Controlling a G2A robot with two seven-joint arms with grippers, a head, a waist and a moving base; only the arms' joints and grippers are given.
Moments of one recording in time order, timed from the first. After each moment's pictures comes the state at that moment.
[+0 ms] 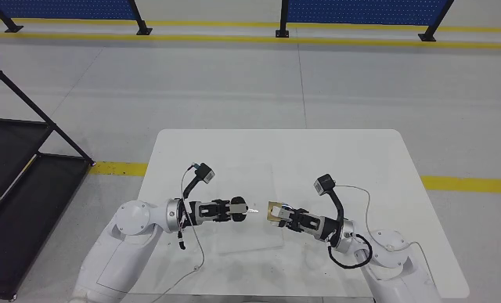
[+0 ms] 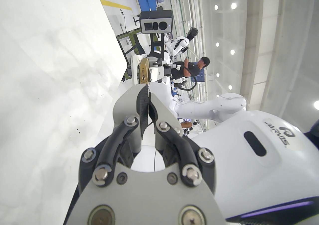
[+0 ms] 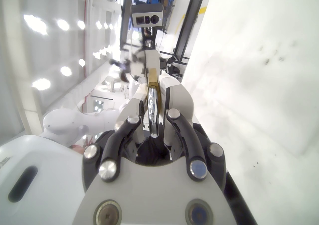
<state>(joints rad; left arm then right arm) 1.56 -1.07 -1.42 -1.73 -0.39 -0.26 -1.16 -1.56 -1.21 1.26 -1.81 0.18 -0.17 0.95</state>
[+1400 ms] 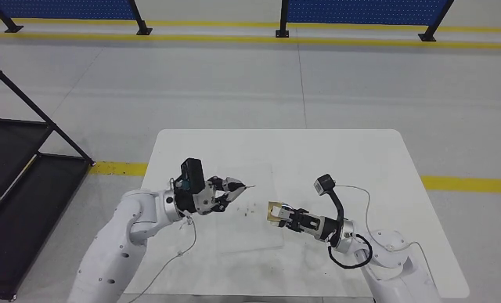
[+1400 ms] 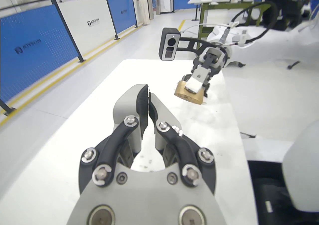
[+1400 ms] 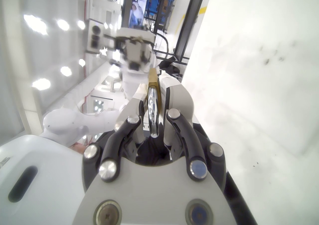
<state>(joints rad) 1.55 -1.08 -1.46 -1.84 1.23 -0.99 0.07 -1.56 -1.21 1.26 -1.81 0.18 -0.17 0.95</state>
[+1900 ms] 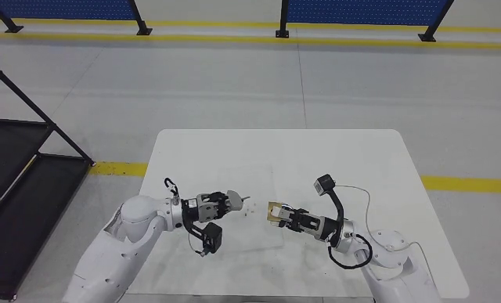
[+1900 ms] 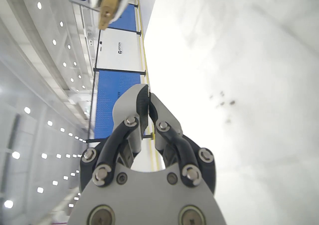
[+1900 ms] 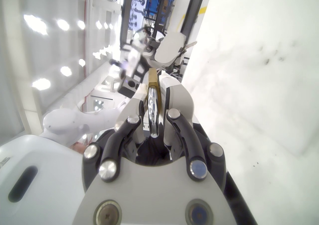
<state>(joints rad) 1.56 -1.00 -1.36 -1.74 2.69 -0.21 0.92 -1.56 -1.21 1.26 -1.81 0.18 -0.17 0.95</state>
